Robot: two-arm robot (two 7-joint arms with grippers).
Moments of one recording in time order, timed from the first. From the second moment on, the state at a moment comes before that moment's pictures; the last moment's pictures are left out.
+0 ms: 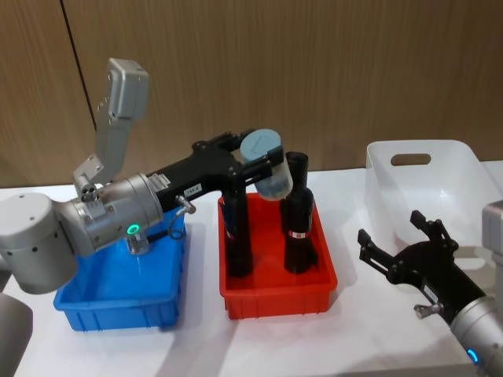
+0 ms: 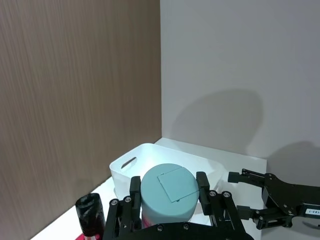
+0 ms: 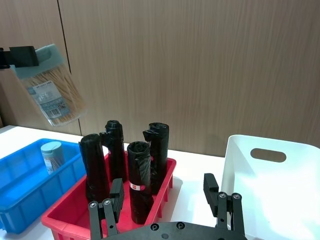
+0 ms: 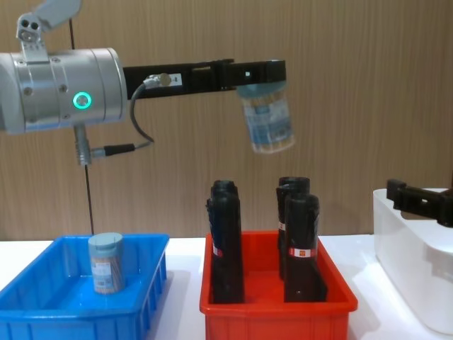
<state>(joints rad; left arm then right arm) -0.59 0.29 0.31 -1.37 -0.49 0.23 -0.76 -0.01 0.34 -0.23 -1.77 0.29 0.03 0.07</state>
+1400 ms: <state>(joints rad) -0.62 0.27 0.34 -1.32 -0.52 0.29 -0.79 0.00 0.37 -0.22 -1.78 0.30 0.08 0.21</state>
